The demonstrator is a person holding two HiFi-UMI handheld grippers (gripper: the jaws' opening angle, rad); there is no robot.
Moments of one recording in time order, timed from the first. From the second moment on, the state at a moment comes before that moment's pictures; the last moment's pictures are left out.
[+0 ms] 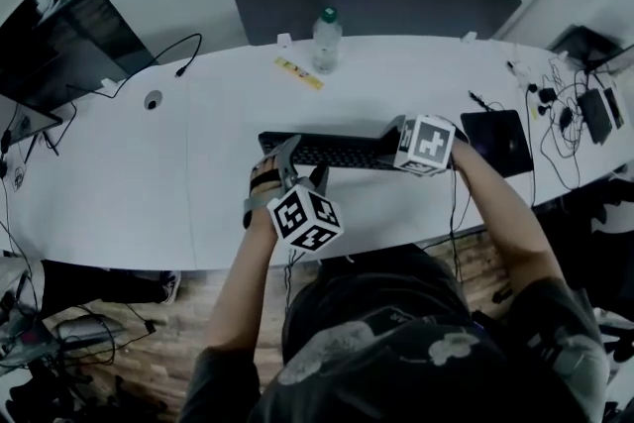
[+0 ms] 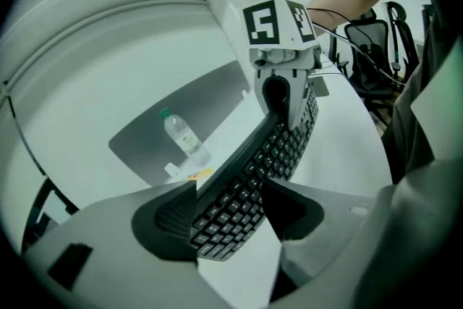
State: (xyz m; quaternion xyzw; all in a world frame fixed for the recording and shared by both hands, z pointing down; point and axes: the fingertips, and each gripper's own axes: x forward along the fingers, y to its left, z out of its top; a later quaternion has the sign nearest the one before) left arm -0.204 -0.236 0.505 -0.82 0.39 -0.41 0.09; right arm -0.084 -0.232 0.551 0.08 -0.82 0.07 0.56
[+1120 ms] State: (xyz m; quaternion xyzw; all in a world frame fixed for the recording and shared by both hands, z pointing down) left arm -0.245 -0.184 0.494 -0.67 0.65 -0.36 -0.01; right arm -0.066 -0.222 0.523 0.13 -0.87 0.00 0.47
